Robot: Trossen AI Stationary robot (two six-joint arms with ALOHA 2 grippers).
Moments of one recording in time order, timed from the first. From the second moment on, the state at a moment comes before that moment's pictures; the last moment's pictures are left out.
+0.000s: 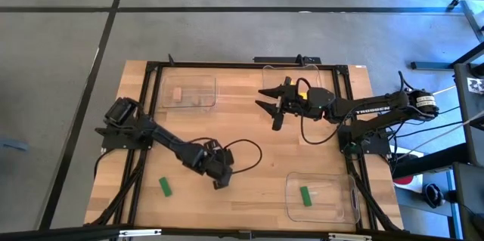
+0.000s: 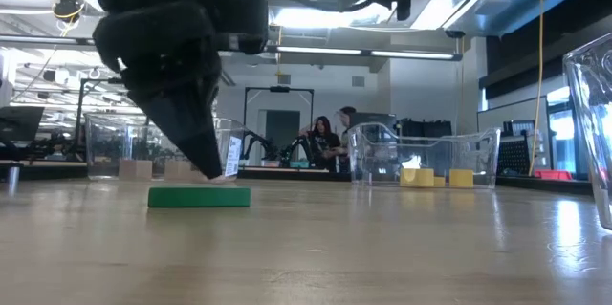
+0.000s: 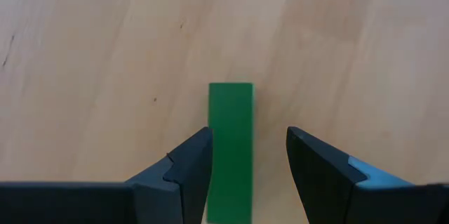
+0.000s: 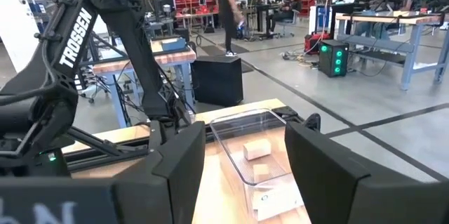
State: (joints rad) left arm -0.43 1.82 1.11 -0.45 -0.33 -0.70; right arm -0.03 1.25 0.75 0.51 0.23 0.11
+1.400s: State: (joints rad) left arm -0.26 1.58 0.97 -0.55 -0.19 -0.40; right arm -0.03 1.25 0.75 0.47 0.23 0.20
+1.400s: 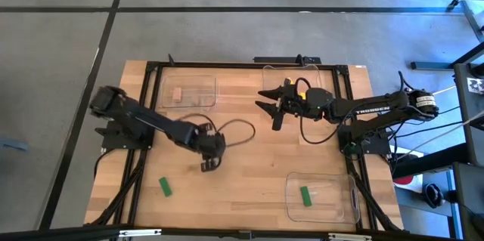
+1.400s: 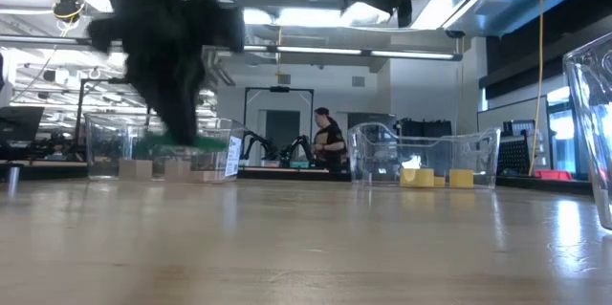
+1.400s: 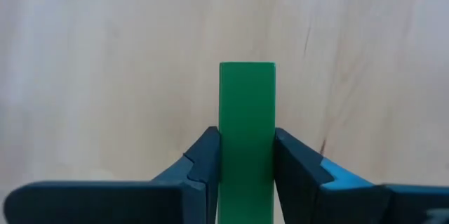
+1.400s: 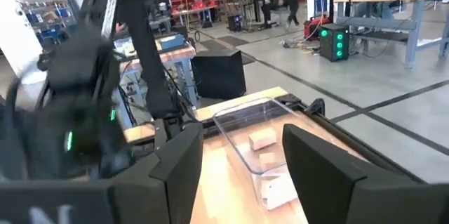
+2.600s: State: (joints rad) left arm -0.02 1.14 0.49 0.85 -0.17 -0.41; right arm 0.01 1.26 0.75 0.56 0.01 0.40
